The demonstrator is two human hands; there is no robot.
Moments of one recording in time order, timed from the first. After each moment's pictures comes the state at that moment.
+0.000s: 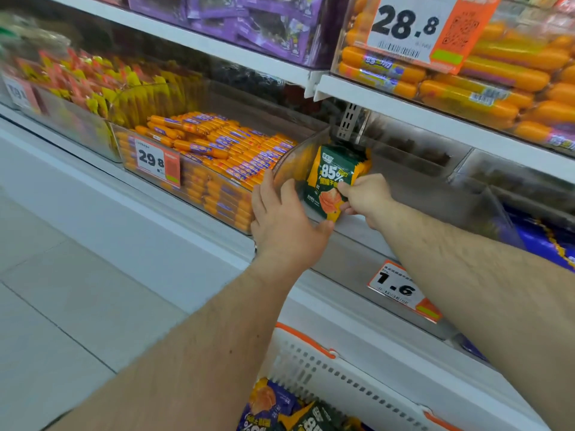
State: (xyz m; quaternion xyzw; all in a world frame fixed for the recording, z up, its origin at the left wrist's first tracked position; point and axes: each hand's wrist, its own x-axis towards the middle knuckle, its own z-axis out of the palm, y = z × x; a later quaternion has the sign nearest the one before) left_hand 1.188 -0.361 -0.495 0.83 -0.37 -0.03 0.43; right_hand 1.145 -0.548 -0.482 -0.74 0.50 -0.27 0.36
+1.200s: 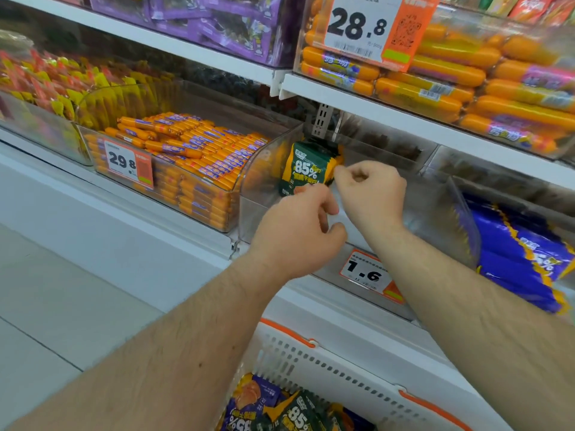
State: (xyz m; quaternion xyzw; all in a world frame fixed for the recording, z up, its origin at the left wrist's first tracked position) left_hand 1.155 -0.348 -0.468 0.68 -0.55 -0.07 0.48; right_hand 1.084 -0.475 -0.448 -0.77 0.42 -0.45 0.17
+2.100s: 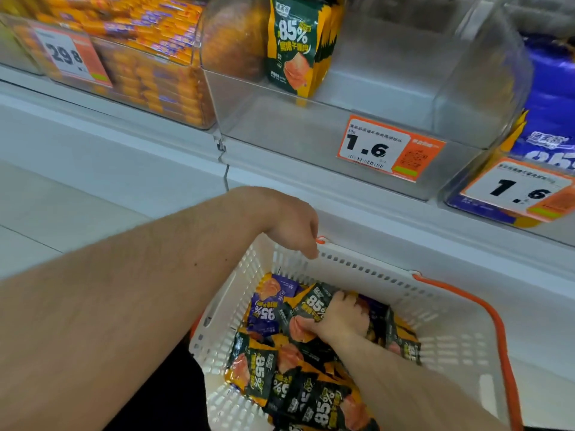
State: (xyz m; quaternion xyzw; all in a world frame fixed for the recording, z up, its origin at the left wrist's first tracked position) left_hand 1.123 -0.345 -0.541 0.67 -0.64 -0.35 -0.15; right_hand 0.955 -0.346 -0.795 -0.74 0.62 0.20 0.15
